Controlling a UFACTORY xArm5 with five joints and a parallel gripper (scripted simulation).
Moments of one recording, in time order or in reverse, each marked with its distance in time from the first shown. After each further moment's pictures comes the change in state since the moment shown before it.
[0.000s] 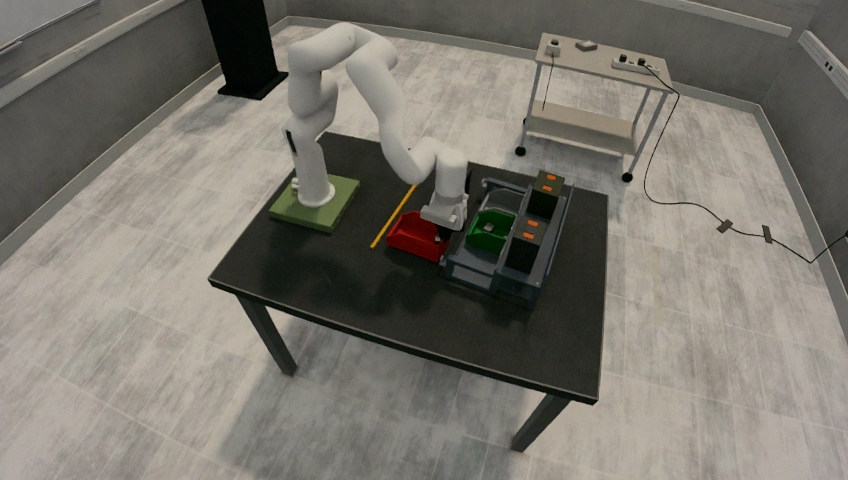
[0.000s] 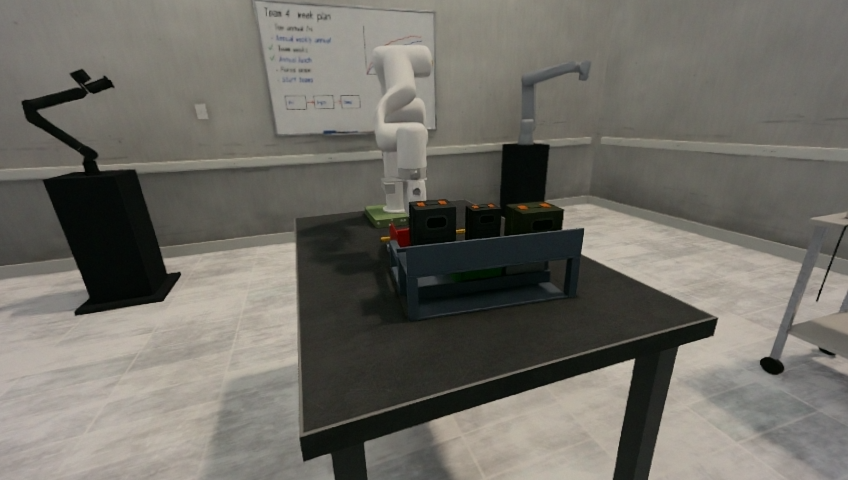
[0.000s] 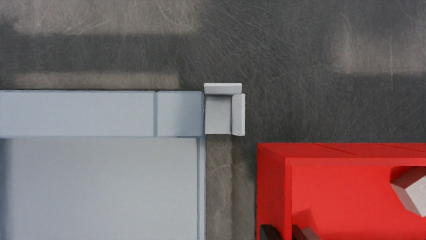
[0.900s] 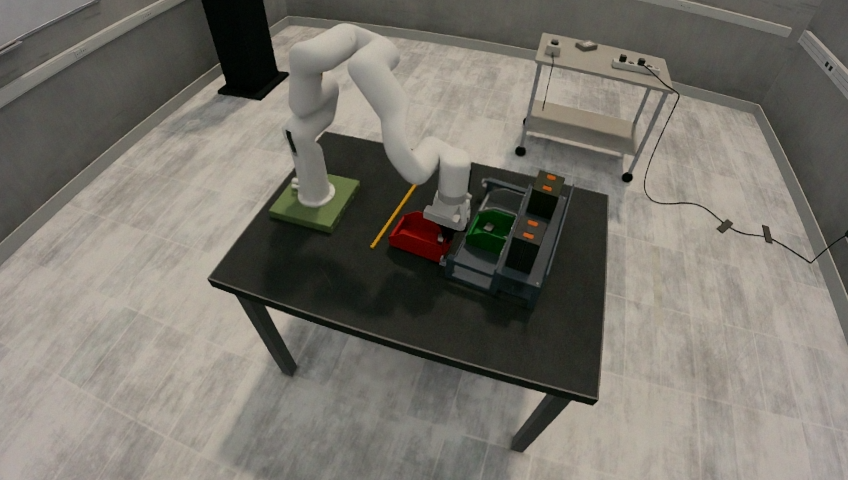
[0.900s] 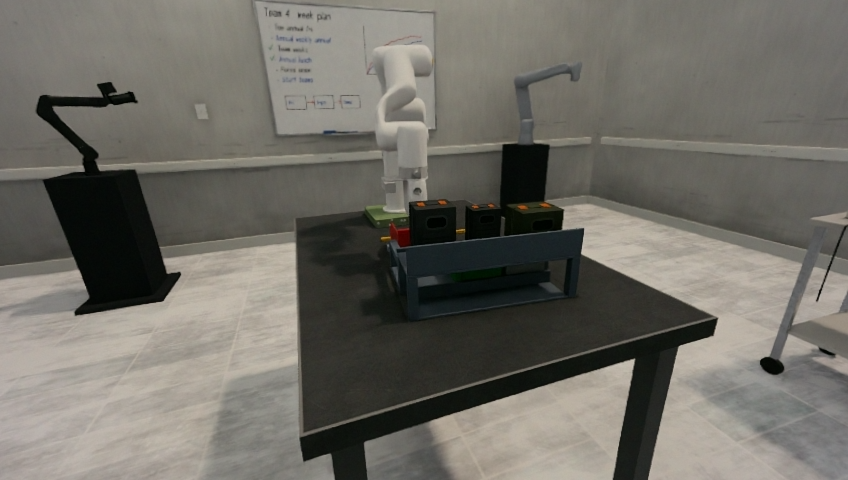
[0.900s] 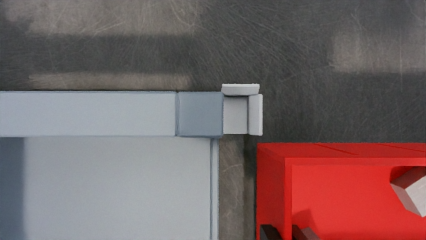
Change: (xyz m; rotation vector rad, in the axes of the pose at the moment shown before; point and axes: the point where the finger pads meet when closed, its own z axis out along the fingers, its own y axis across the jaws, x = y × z) arm 0.000 -0.008 -0.003 0.000 0.000 0.000
